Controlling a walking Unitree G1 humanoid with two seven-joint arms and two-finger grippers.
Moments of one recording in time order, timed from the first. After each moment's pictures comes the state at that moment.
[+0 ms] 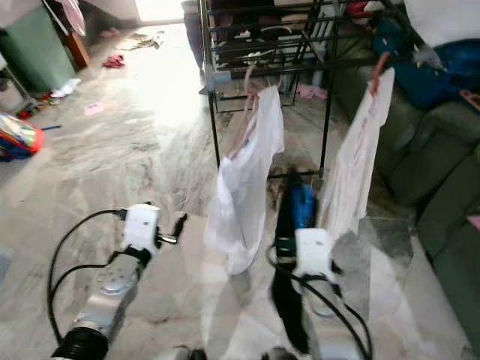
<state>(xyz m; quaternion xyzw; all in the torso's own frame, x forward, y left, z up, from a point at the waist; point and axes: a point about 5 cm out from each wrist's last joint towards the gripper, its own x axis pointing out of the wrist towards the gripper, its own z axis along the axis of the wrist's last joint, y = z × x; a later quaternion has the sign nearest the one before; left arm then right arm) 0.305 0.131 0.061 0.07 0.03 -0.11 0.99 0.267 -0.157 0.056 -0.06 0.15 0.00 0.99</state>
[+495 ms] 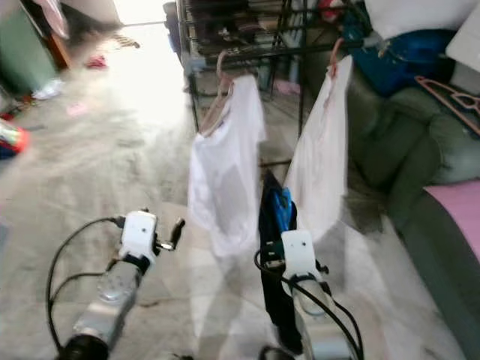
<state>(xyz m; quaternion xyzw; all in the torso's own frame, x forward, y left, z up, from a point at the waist) 0.298 0.130 0.048 0.07 0.05 -0.10 0.99 0.271 -0.149 0.044 -0.08 0.17 0.04 0.98</state>
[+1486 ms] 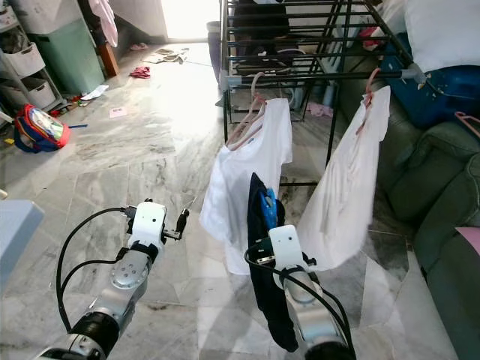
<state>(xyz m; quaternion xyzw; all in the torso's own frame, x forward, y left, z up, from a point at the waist) 0.320 0.128 0.054 0.10 0.03 -0.07 0.99 0.292 -0.135 0.030 -0.10 0.18 0.08 0.98</state>
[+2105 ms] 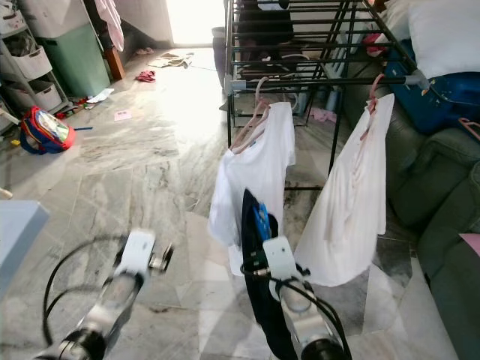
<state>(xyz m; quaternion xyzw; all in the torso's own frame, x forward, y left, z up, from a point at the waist) 0.284 0.163 -0.006 0.13 0.20 -0.05 0.97 0.279 -0.134 -0.008 -0.11 0.23 0.10 0.96</state>
